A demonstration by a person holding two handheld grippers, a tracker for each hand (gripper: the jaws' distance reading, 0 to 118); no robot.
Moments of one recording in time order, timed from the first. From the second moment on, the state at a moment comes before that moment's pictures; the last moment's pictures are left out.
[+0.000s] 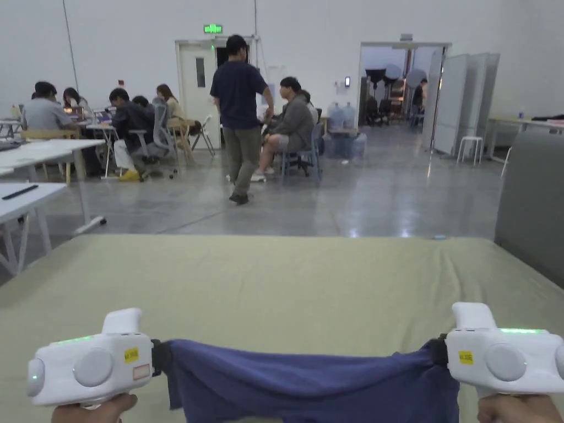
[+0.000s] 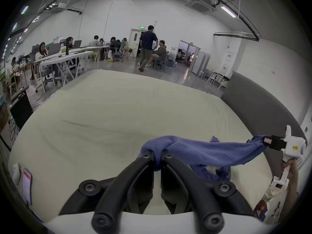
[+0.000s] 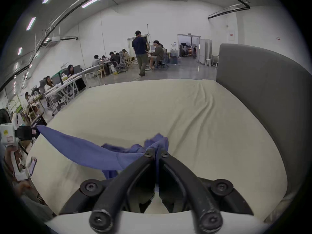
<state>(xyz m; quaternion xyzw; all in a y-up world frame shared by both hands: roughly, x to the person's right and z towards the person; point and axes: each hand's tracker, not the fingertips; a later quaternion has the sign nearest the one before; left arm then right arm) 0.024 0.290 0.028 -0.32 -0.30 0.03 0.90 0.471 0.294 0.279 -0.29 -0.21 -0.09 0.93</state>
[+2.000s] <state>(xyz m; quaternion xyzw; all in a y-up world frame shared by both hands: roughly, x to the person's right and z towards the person) 0.078 0.097 0.018 -0.52 -0.23 -0.06 0.82 0.388 0.175 0.400 -0.44 -0.21 -0.13 0.86</state>
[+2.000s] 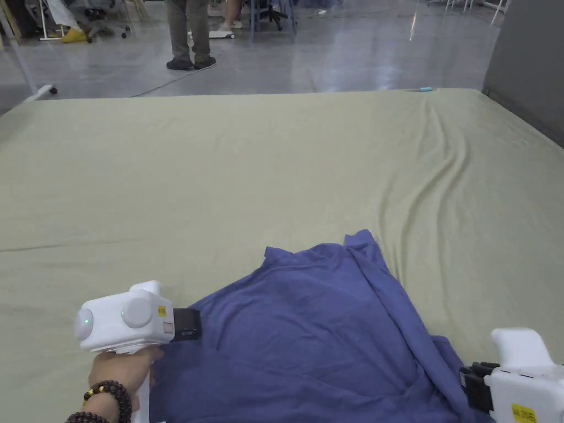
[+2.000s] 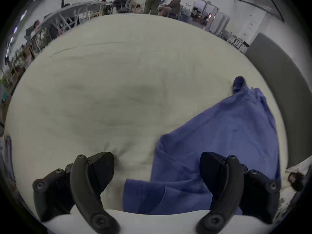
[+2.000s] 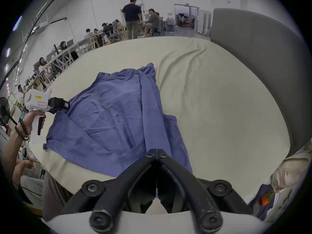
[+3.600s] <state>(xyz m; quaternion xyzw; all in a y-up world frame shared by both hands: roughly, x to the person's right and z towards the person) 0.157 0.495 -0.024 -0.17 -0.35 -0.01 0.92 0.498 0.547 0.111 -0.22 -0.16 0.05 0.96</state>
